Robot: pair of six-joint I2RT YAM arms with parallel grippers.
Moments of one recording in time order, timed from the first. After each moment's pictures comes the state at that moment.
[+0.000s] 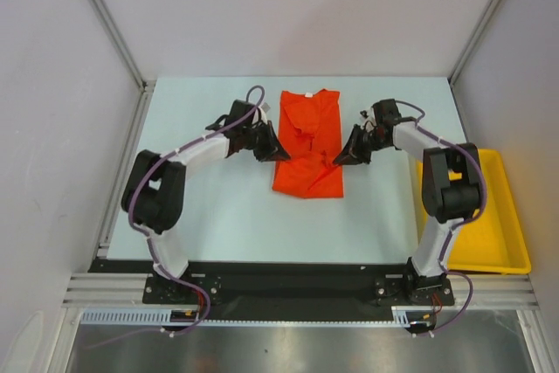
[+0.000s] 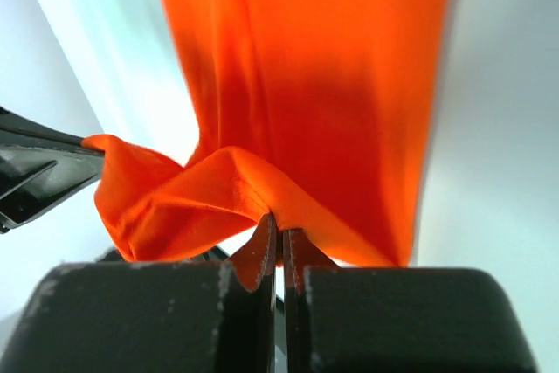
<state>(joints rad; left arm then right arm) -0.45 1.77 1.18 -0.25 0.52 -0.72 0.17 1.81 1.19 -0.48 -0.69 0.54</state>
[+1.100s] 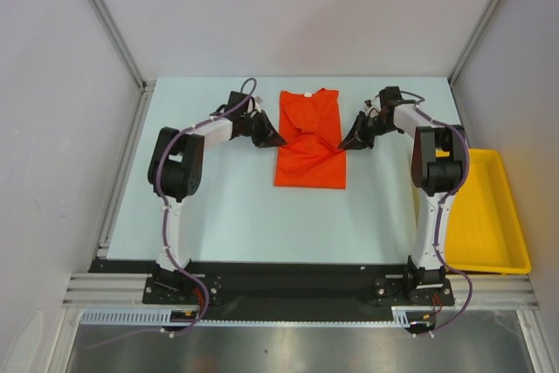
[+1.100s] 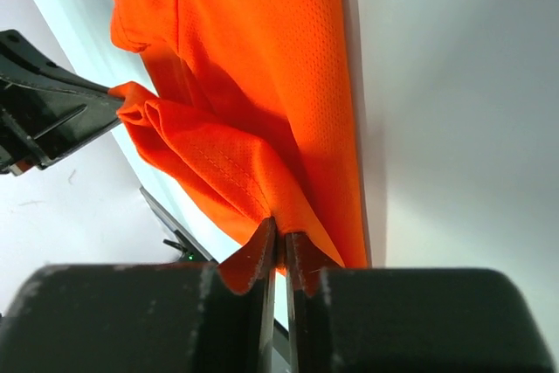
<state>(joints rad) -0.30 2.20 1.54 -0.23 0.64 -0.78 0.07 2.21 1.64 -0.67 -0.77 0.46</state>
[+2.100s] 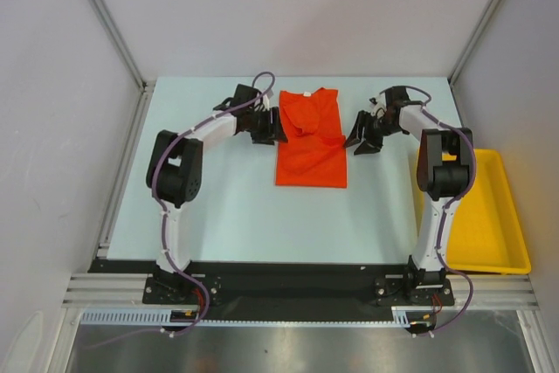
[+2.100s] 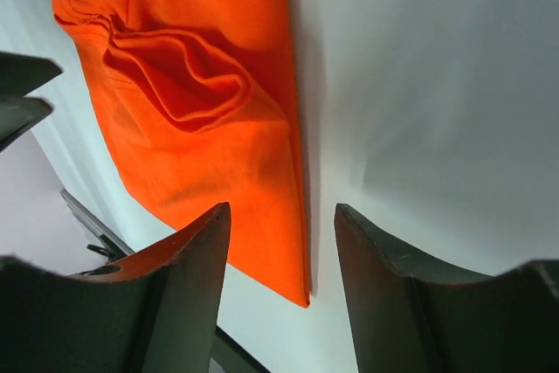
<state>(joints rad) -0.35 2.11 1.60 -0.37 0.44 -0.40 0.03 2.14 1.58 -0.67 -0.64 0.31</state>
